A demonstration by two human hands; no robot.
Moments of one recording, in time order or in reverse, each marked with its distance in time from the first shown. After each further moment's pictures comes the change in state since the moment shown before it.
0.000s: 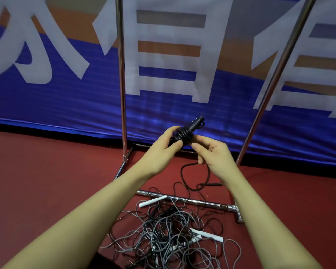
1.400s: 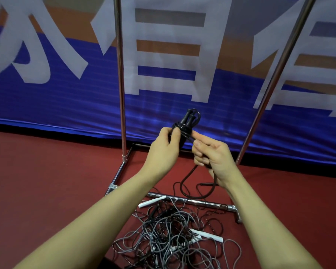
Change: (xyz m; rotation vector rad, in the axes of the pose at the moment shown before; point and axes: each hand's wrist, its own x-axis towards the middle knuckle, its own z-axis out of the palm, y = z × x) left_hand 0.002 0.015 0.018 0.001 0.323 -0.109; right_hand -0.004 -0.006 0.004 0.544 -0.129 0.053
